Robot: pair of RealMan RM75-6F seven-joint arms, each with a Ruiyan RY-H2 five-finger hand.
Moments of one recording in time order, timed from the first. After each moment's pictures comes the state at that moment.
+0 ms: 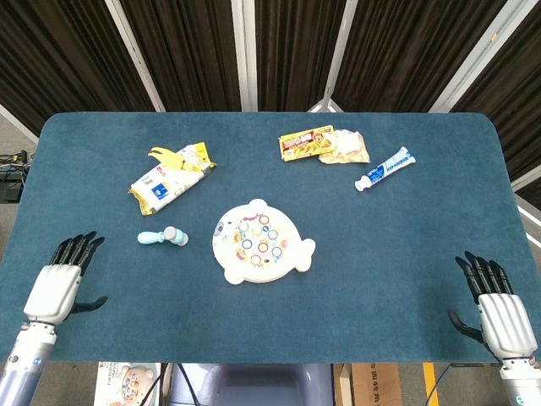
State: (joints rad) left arm -0.20 -1.18 -0.06 -1.80 1.42 1.33 0.26; right arm 0.05 -1.09 0.00 -1.65 -1.58 1.48 0.05
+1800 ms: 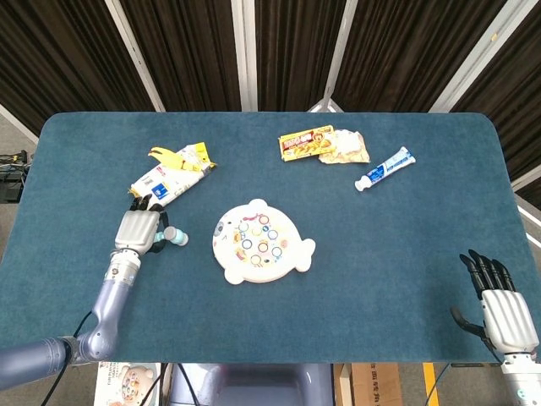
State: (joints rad) left arm -0.69 -1.54 -0.21 -1.49 0.78 1.06 0.65; right arm 0.06 -1.09 0.02 -1.65 -1.52 1.44 0.09
